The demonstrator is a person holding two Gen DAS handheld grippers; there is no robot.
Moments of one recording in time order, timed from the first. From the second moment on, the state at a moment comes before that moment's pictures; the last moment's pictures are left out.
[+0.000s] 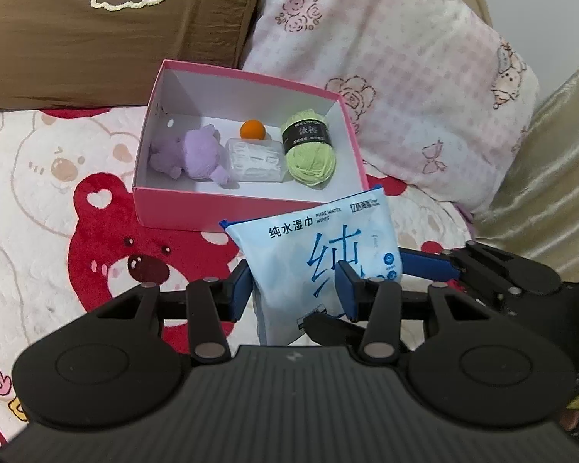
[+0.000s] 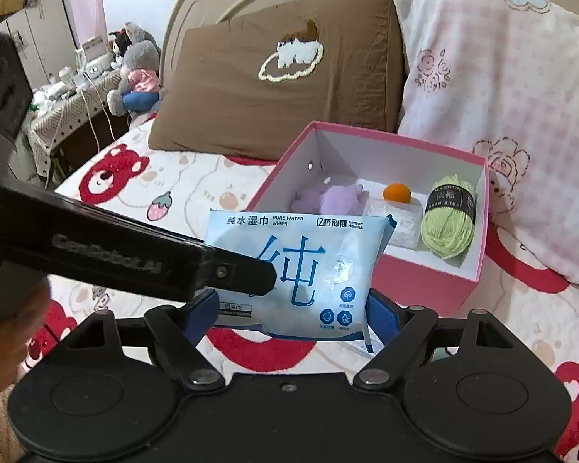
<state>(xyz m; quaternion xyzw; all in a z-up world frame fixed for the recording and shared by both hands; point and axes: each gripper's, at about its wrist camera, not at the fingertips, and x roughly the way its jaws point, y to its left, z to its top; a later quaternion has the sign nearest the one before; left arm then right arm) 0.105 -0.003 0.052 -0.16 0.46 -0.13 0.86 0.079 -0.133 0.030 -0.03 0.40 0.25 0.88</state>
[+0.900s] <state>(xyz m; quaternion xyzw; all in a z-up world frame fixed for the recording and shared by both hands) 0.180 -0.025 0.036 -0.18 0.38 -0.13 0.90 0.125 -0.169 0.032 -0.03 0.30 0.20 0.93</state>
